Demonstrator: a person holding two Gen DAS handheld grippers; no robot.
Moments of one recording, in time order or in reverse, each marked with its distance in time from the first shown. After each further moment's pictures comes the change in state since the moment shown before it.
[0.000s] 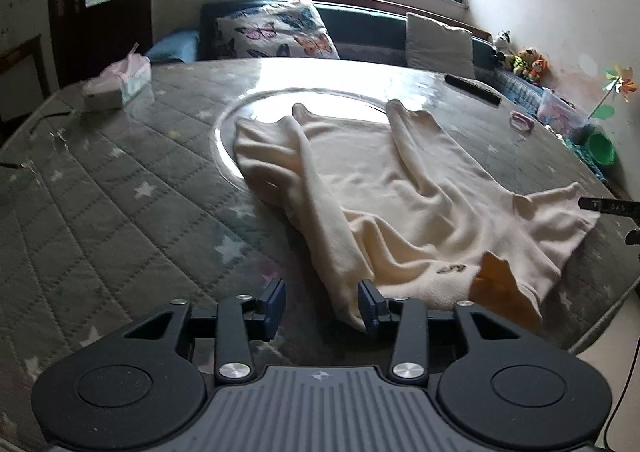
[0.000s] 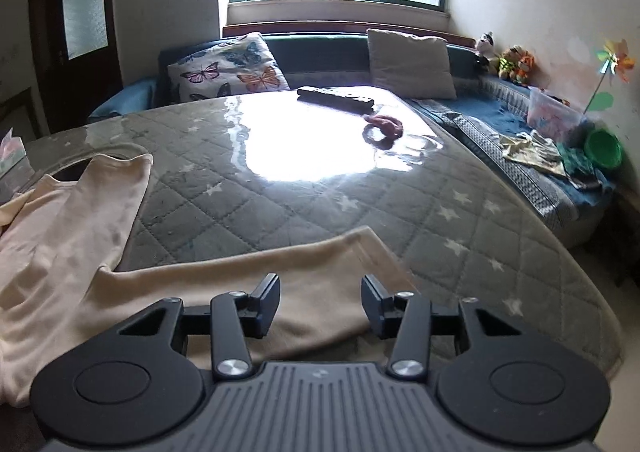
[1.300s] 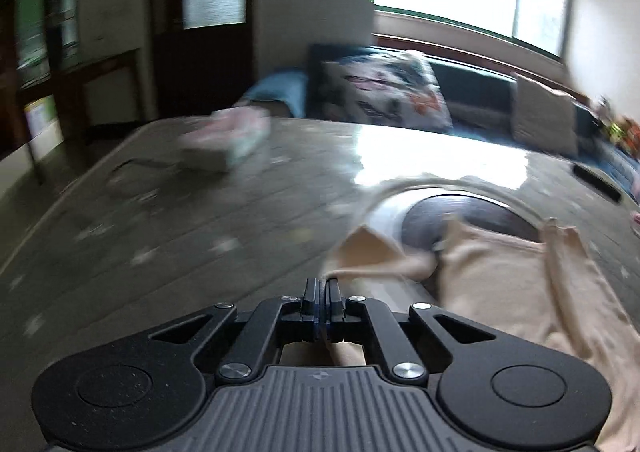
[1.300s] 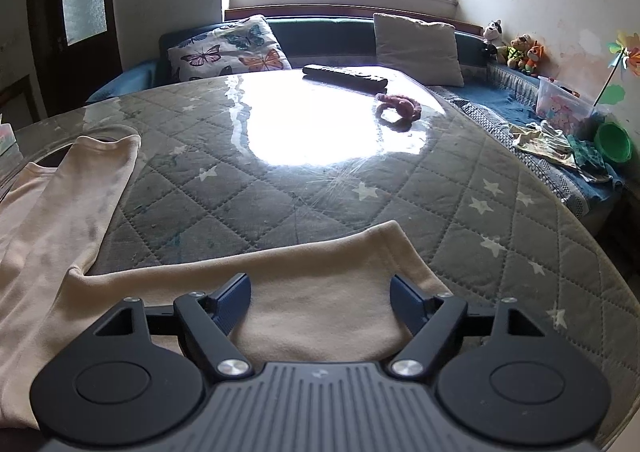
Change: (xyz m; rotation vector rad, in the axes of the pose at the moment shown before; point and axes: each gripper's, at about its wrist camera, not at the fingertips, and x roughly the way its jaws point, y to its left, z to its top) left arm 0.041 0.088 0.069 -0.172 -0.143 0.287; right arm 0.035 0.008 -0.004 0.001 0.038 0.018
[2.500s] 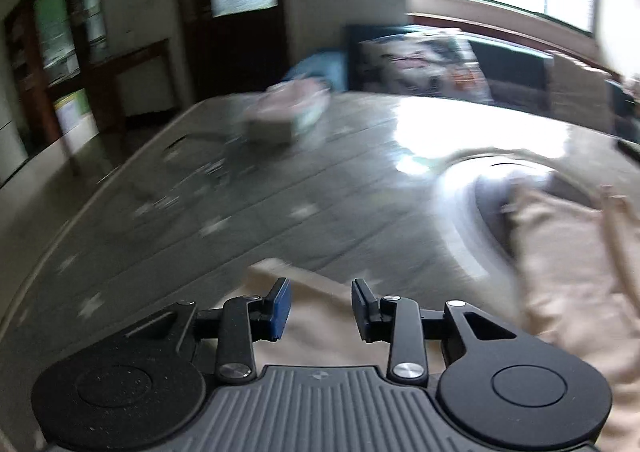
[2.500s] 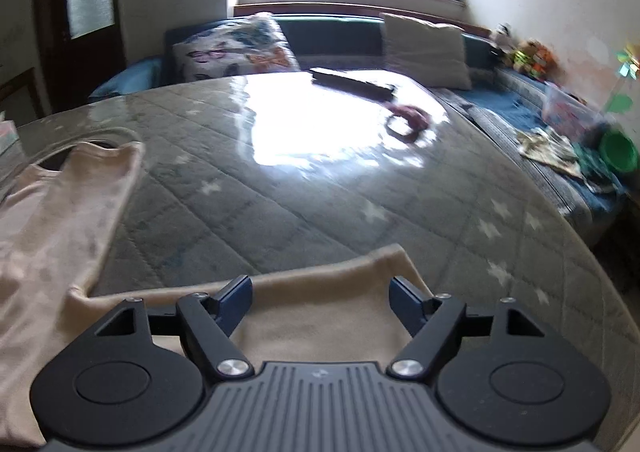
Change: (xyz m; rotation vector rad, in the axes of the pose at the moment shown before) left arm 0.006 0.019 -0.005 0.069 0.049 0.063; right arm 0.003 0.011 0.026 -0.058 0.005 0.043
